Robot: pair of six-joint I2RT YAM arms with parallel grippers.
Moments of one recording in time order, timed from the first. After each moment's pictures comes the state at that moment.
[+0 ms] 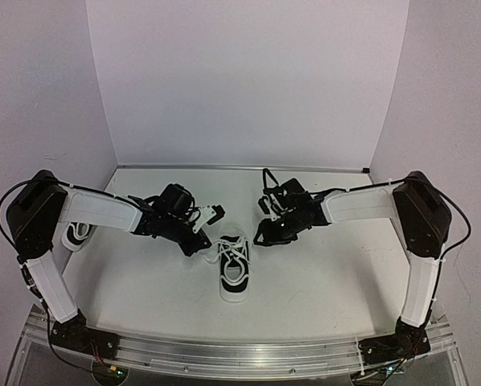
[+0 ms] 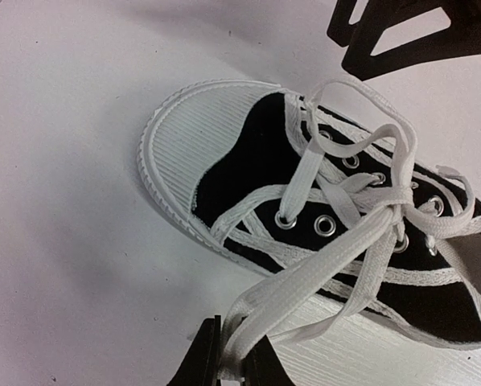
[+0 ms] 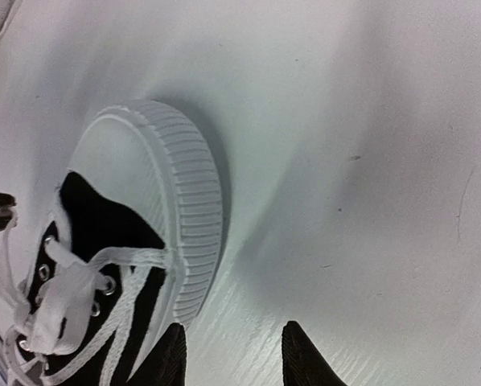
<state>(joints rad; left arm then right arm) -0.74 1.75 1.00 -0.13 0.20 0.21 0.71 1.97 1.28 -0.28 -0.21 0.39</state>
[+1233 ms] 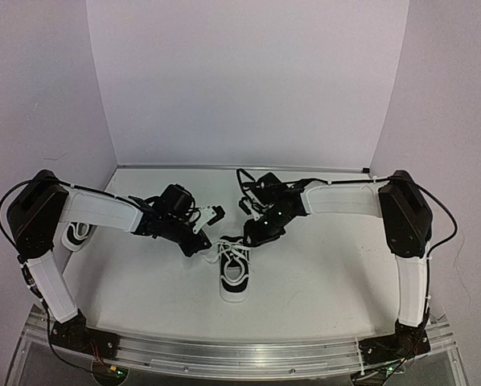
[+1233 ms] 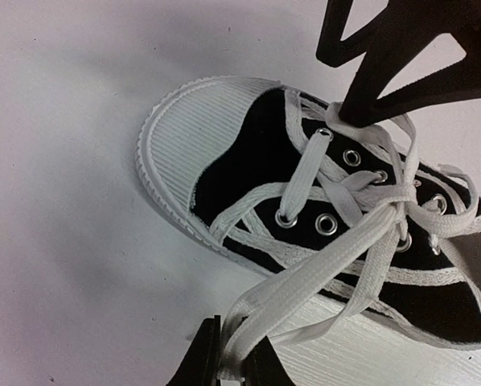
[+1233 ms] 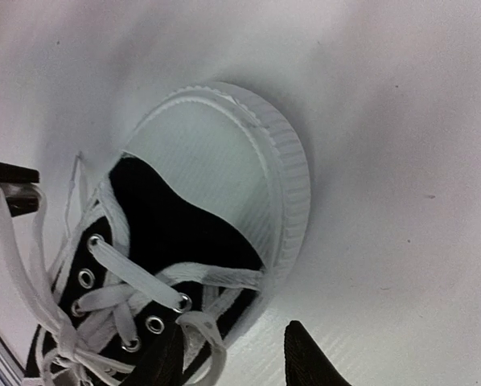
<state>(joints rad) -0.74 1.76 1.00 -0.13 0.20 0.21 0.79 2.09 1.56 -0.55 -0.17 0.25</state>
